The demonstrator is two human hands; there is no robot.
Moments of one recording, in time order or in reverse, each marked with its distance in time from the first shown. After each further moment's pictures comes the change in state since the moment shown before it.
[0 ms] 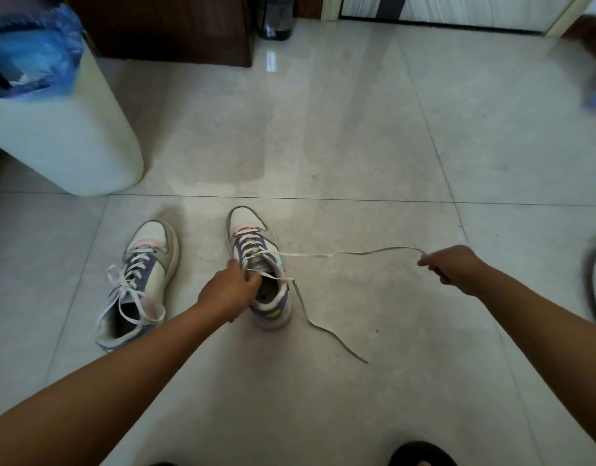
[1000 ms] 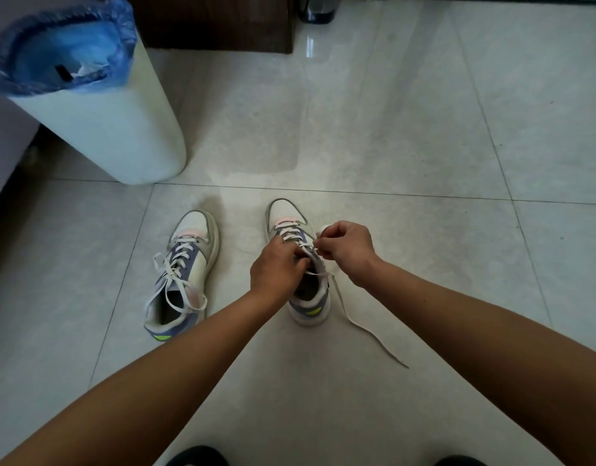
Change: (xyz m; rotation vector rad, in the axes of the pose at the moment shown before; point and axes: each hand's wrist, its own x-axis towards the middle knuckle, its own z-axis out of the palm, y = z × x) left_hand 0.007 0.011 0.000 0.127 0.293 0.270; right_hand -0.077 -0.099 0.202 0.270 -0.254 -0.325
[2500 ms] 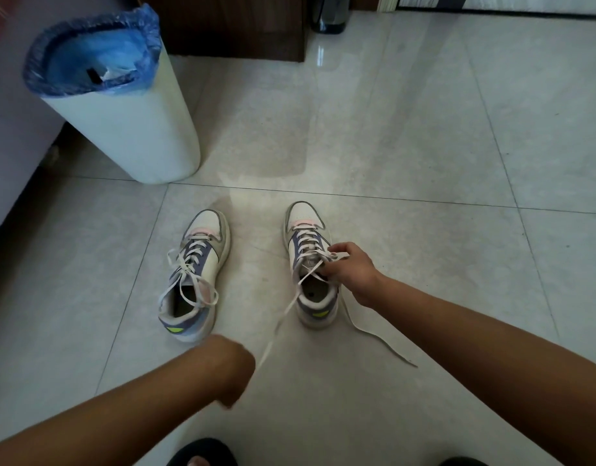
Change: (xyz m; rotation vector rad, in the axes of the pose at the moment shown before) left_hand -0.098 -0.032 -0.068 0.868 -1.174 0.234; right_hand -0.022 0.018 0.005 -0.002 -0.113 0.171
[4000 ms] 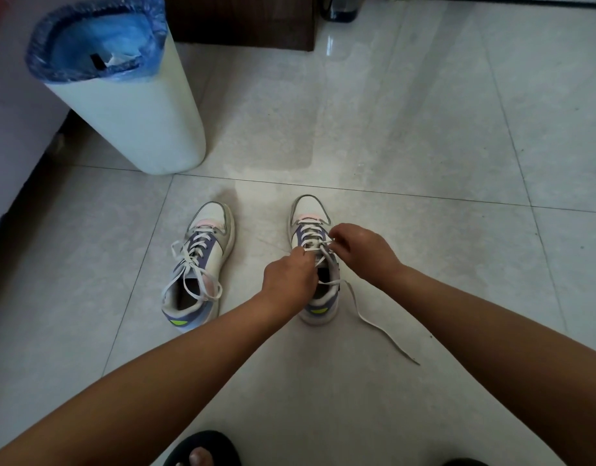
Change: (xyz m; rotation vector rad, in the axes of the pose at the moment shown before) left_hand 0.086 0.004 -0.066 -0.449 1.018 -0.269; right_hand 0.027 0.000 -0.020 -0.907 0.076 -0.898
